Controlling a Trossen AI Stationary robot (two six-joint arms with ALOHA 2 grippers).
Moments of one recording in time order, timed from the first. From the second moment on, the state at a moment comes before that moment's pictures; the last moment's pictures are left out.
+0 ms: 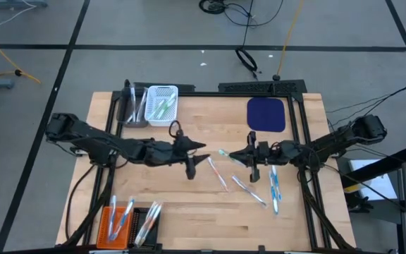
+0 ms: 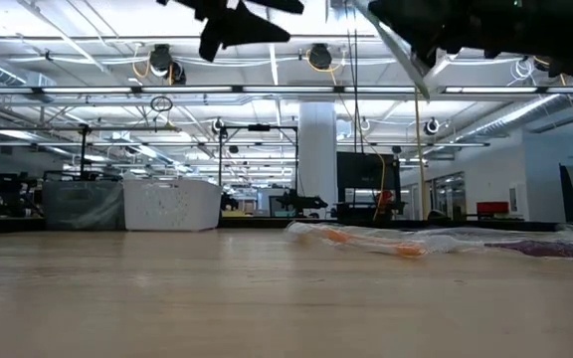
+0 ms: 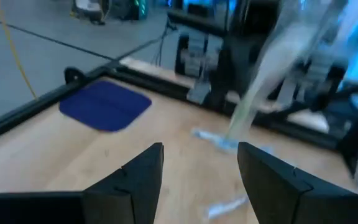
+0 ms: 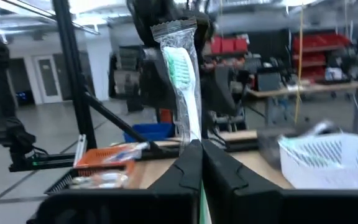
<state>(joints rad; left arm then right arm) -0.21 1.44 0.95 0.25 -0.44 -0.31 0.21 1.23 0.36 1.06 0.19 0.08</state>
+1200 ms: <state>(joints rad) -0.22 1.95 1.14 0.94 -0.39 -0.04 0.26 1.23 0.36 1.16 0.23 0.01</state>
